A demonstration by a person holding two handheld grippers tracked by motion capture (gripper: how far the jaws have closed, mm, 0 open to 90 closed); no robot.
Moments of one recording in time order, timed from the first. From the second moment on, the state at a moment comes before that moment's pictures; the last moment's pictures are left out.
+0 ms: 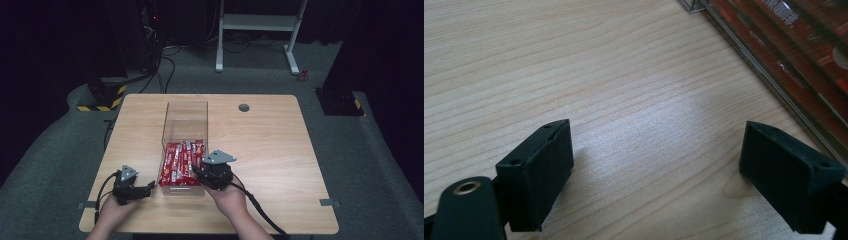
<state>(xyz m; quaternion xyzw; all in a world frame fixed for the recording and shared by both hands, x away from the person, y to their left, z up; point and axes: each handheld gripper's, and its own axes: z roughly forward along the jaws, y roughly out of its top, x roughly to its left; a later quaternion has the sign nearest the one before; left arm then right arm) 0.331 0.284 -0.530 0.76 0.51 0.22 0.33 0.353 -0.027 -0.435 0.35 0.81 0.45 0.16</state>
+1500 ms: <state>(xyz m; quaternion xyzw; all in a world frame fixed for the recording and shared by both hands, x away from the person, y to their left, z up) 0.331 0.284 -0.530 0.76 0.51 0.22 0.33 0.327 -0.040 -0.429 0.34 0.79 0.47 0.18</state>
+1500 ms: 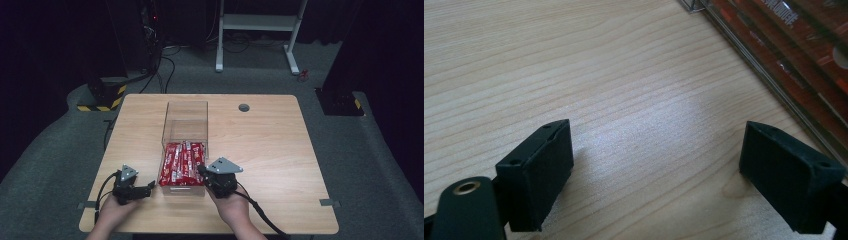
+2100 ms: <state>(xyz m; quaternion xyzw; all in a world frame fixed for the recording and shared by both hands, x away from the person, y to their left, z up) 0.331 0.284 -0.530 0.76 0.51 0.22 0.33 0.322 -0.052 -0.427 0.34 0.79 0.48 0.18</state>
